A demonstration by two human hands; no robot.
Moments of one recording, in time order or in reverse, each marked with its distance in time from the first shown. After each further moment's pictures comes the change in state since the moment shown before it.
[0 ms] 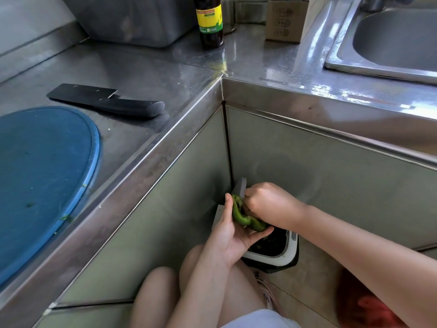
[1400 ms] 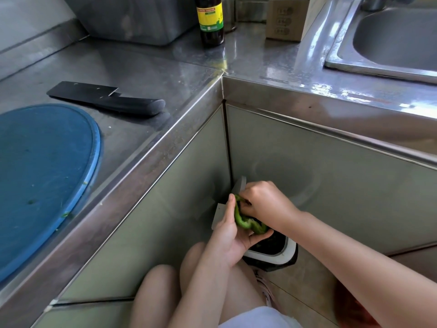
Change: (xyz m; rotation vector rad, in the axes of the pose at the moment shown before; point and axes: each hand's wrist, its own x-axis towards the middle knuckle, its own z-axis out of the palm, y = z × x) left_hand -0.003 -0.005 0.001 0.085 0.038 0.034; right_hand 0.006 -0.014 -0.015 0.432 -0.136 0.395
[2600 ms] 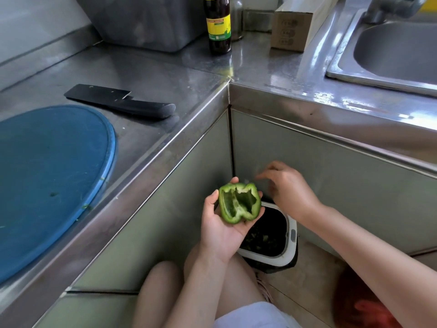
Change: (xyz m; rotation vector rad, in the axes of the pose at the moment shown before) left_hand -0.016 0.015 0.002 -0.277 -0.237 0.170; right_hand -0.017 0.028 -0.021 0.169 0.375 0.136
